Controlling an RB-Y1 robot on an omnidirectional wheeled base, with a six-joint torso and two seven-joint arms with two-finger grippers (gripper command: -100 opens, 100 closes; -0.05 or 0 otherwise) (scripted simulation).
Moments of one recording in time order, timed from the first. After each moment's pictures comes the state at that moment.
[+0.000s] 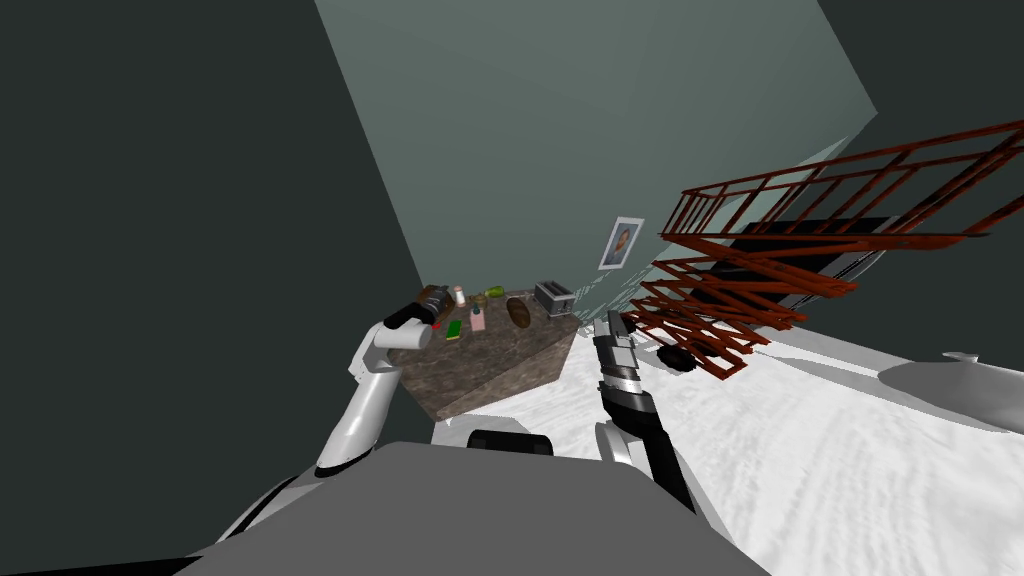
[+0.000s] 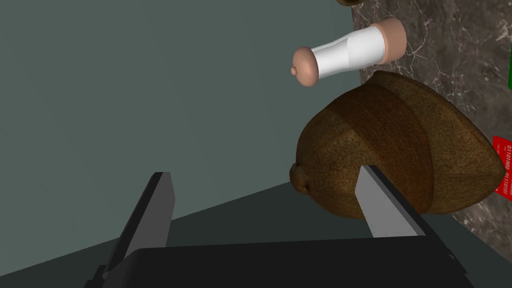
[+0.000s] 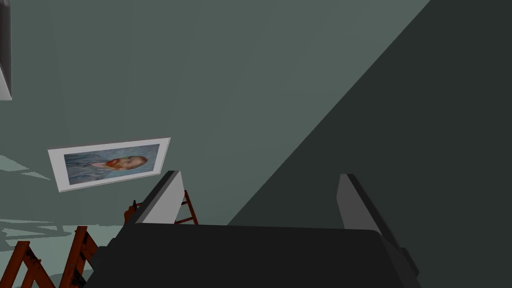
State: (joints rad) left arm -0.15 0.28 0.20 -2.07 0.09 0.82 -0.08; right arm 0.53 -0.04 0.04 -2.23 0.01 -0.50 0.15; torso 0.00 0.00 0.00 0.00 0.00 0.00
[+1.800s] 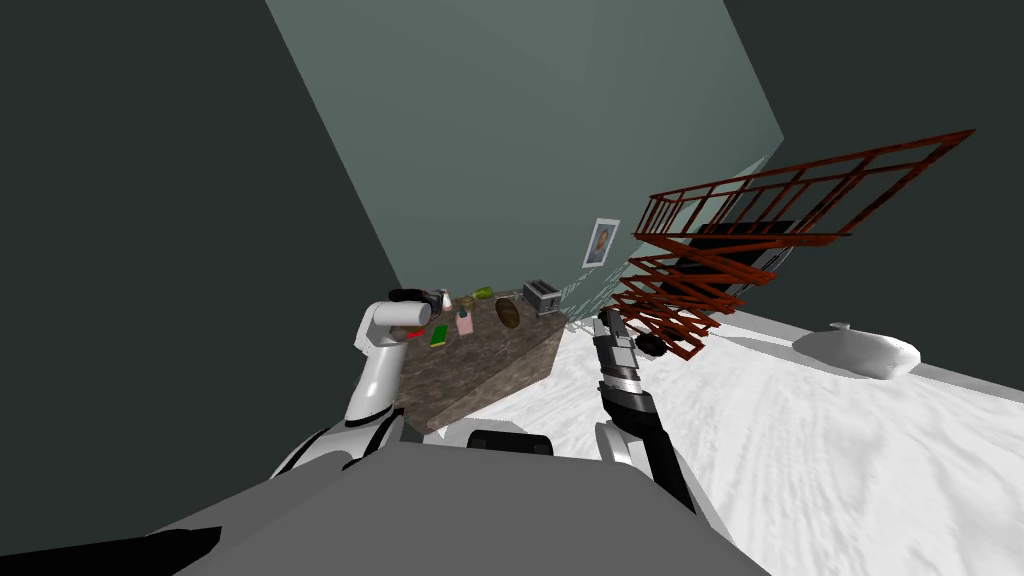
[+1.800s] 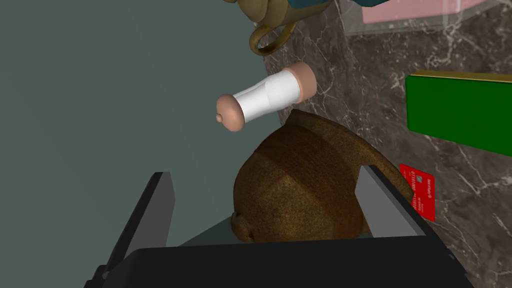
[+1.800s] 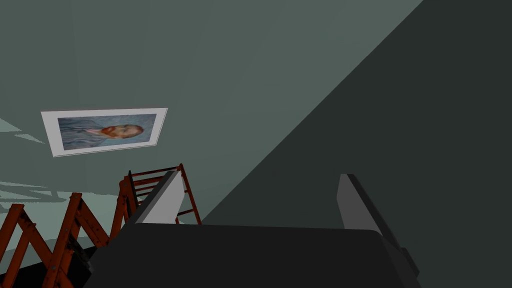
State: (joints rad) left arm -0.35 0.29 0.29 -1.99 0.07 1.29 -0.07; right arm 0.53 -0.04 0.04 -2.23 0.01 -0.50 0.15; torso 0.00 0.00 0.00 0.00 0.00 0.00
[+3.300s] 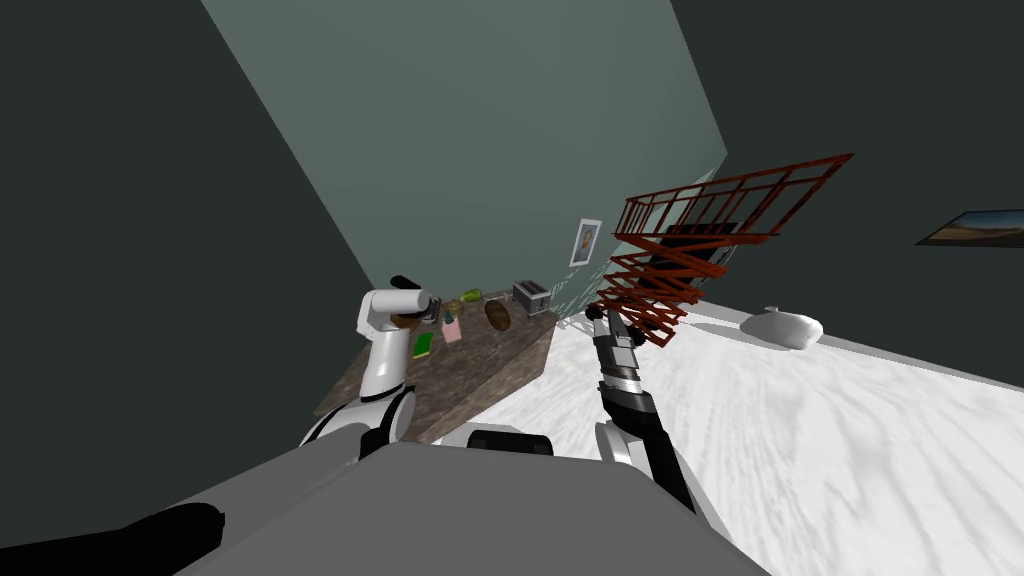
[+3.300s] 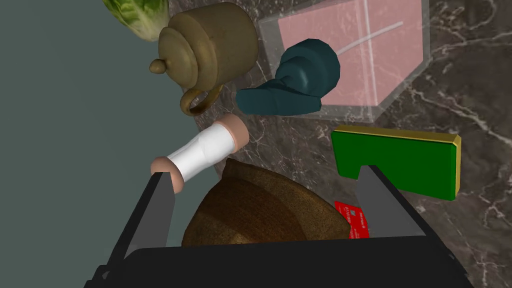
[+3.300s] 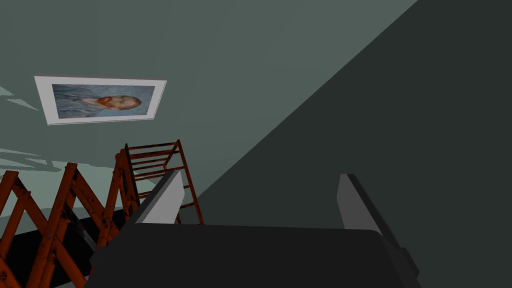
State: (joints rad) left arm -0.48 0.28 0.37 -1.93 0.05 1.67 -0.06; right arm 0.53 -0.04 0.04 -2.23 0.01 -0.50 0.15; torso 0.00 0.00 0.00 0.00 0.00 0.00
